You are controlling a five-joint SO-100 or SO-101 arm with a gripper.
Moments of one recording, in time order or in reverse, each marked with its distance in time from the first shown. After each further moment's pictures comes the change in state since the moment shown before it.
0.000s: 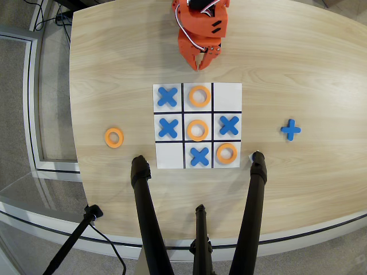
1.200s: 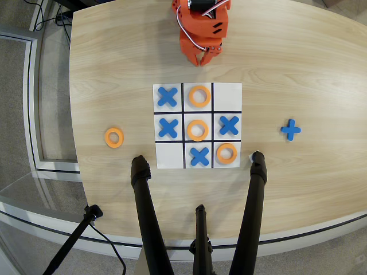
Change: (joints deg) arm -1.3 -7.8 0.0 -1.1 -0.1
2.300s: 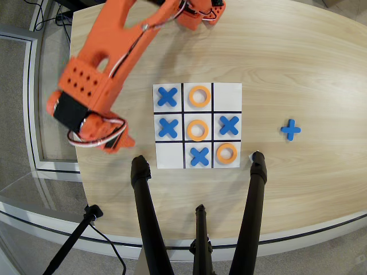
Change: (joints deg) arm 34.4 -110.6 -116.0 4.4 -6.6
